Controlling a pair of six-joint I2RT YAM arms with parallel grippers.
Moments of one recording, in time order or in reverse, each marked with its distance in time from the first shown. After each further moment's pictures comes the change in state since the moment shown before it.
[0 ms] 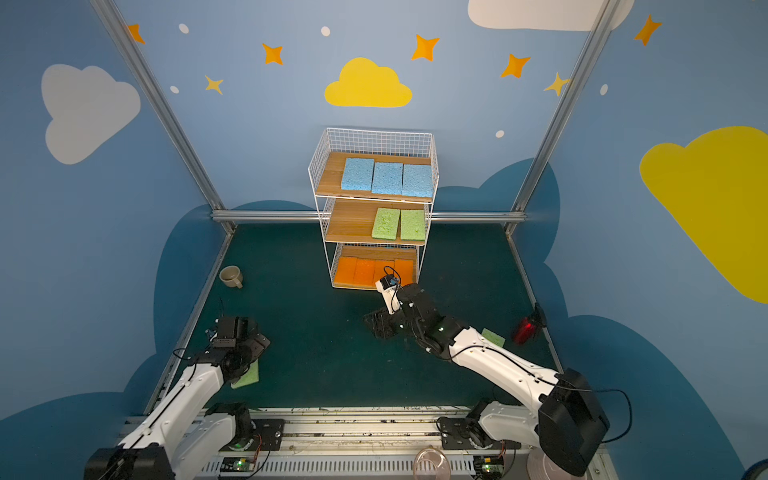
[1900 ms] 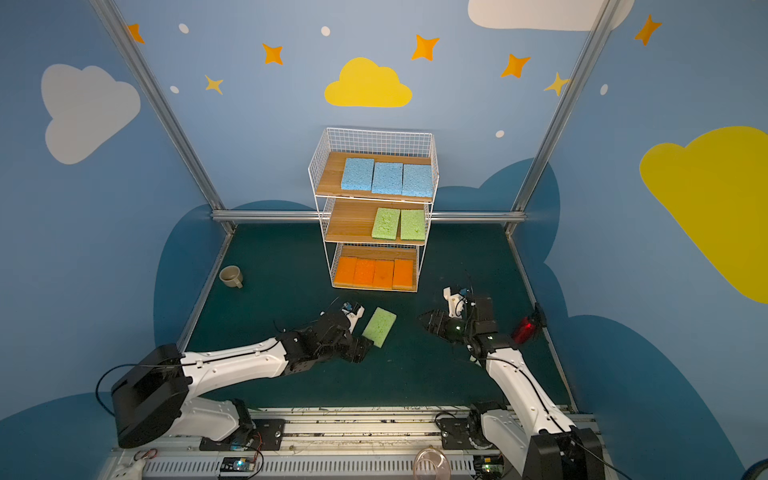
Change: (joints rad) left arm -0.899 0.448 0.327 0.492 0.154 0.599; right arm -0.605 -0.218 -0.253 -0.117 -0.438 0.188
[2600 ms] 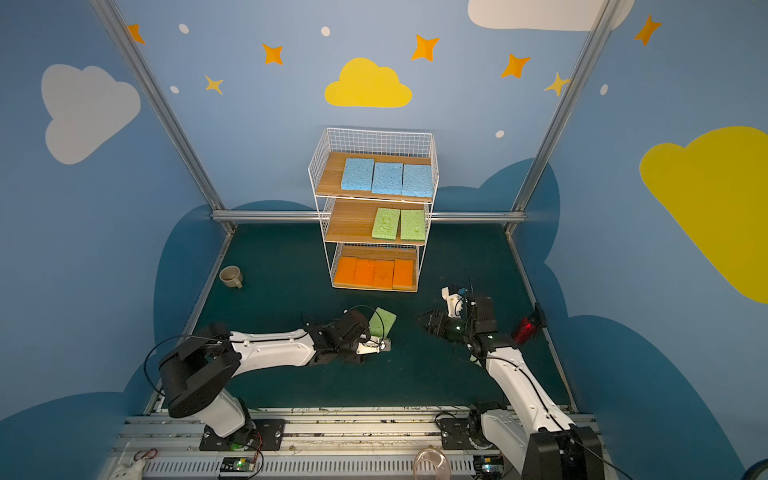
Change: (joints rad) left arm -0.006 0.261 0.117 -0.040 -0.087 1.142; right arm -0.011 0.006 0.000 0.000 -0.040 -0.024
